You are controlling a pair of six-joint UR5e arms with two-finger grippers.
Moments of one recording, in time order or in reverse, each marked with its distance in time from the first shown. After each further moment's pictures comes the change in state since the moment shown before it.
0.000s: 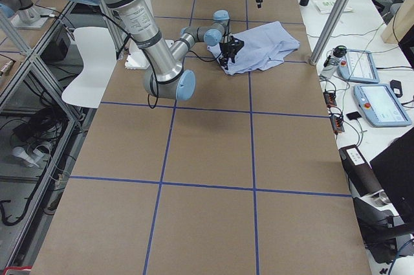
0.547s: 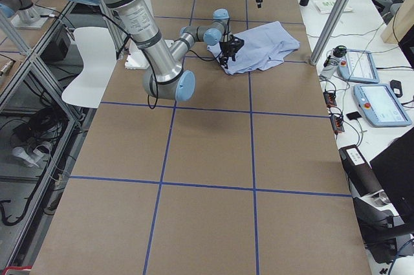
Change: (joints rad) left arm 0.000 0.000 0.000 0.000 0.000 0.000; right arm 0.003 -0.010 0.023 0.002 0.001 -0.001
